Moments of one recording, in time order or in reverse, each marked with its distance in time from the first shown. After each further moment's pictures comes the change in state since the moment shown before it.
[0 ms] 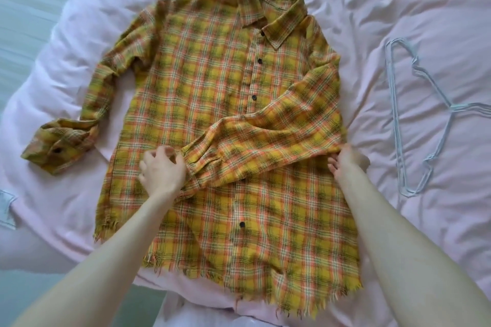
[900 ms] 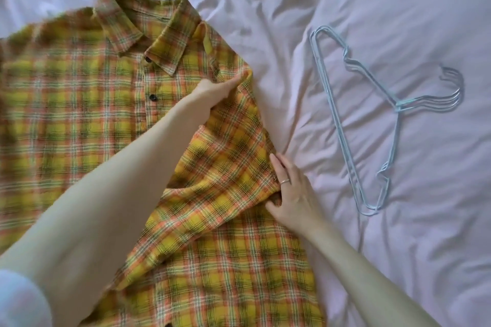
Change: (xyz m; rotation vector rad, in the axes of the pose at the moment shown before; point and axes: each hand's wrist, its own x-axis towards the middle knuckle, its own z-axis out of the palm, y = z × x) left_hand 0.056 0.345 0.131 -0.290 -0.707 0.072; right_hand 0.090 0.013 -0.031 -0.991 -0.428 -1.229
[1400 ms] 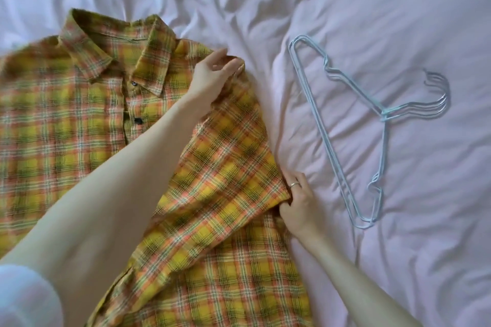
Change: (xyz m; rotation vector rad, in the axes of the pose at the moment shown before) left_hand 0.032 0.047 0.035 -0.090 0.034 0.538; right_hand 0.015 0.021 -0.008 0.371 0.181 0.333
